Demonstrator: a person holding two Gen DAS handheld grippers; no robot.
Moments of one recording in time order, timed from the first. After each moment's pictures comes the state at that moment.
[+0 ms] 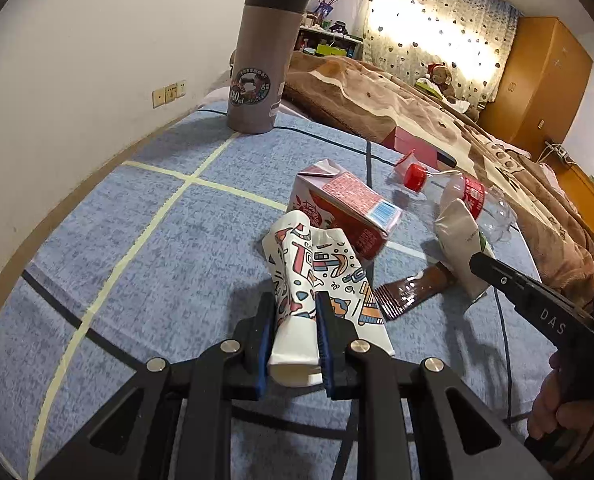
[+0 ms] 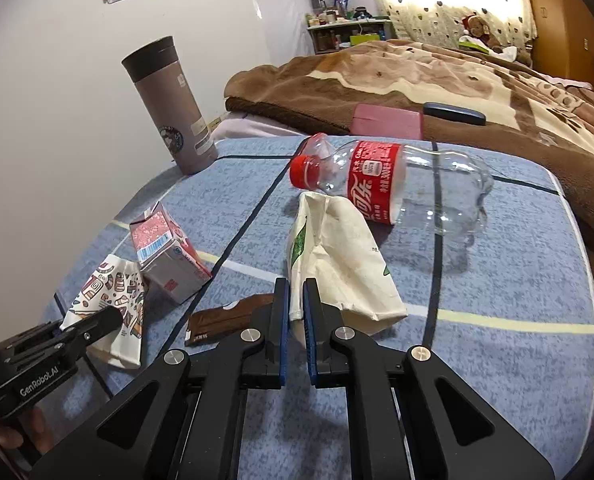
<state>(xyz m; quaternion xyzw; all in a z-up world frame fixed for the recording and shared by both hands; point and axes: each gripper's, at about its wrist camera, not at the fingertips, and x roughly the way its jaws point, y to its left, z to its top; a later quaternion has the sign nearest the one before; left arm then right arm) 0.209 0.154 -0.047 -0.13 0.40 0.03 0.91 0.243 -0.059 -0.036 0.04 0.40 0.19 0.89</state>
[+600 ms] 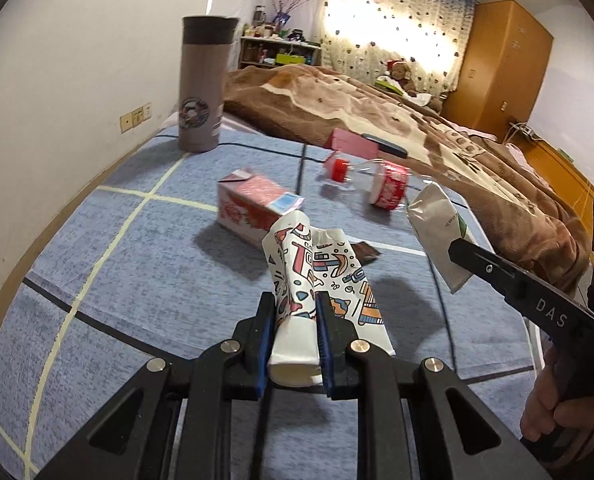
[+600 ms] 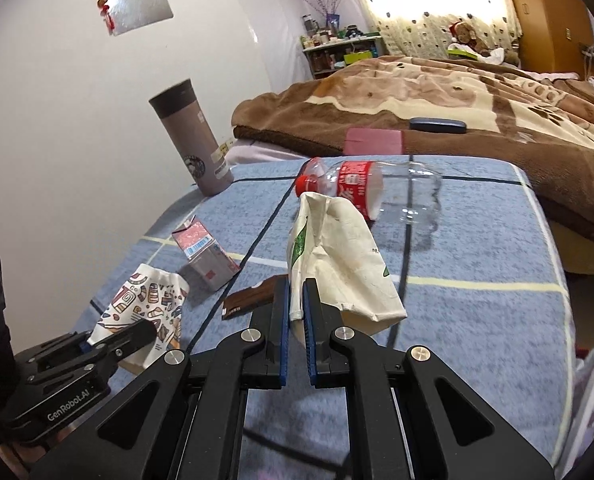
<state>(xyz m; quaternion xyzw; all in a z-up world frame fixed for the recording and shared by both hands) 0.177 0.105 -0.017 -0.09 0.38 -0.02 0.92 0.200 -0.087 -0.010 0.08 0.37 0.19 0.90</state>
